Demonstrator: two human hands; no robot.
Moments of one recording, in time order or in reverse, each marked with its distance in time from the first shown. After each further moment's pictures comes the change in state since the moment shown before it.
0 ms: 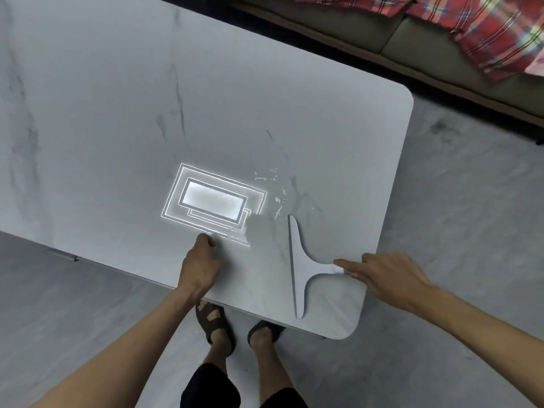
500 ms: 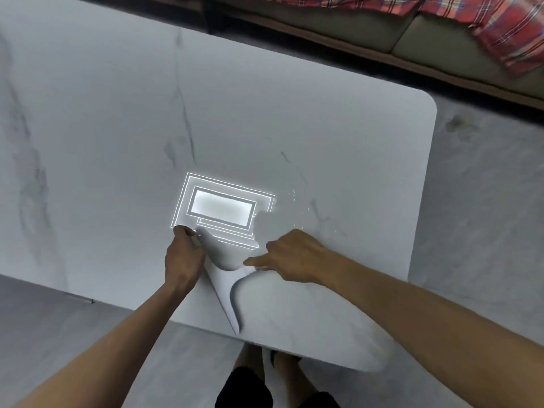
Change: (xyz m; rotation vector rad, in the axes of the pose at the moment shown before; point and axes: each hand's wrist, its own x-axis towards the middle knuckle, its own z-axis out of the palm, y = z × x) left_hand 0.079 0.015 -0.080 -0.118 0.151 -0.070; right_hand 0.202 -0.111 -0.035 -0.027 -0.074 -0.387
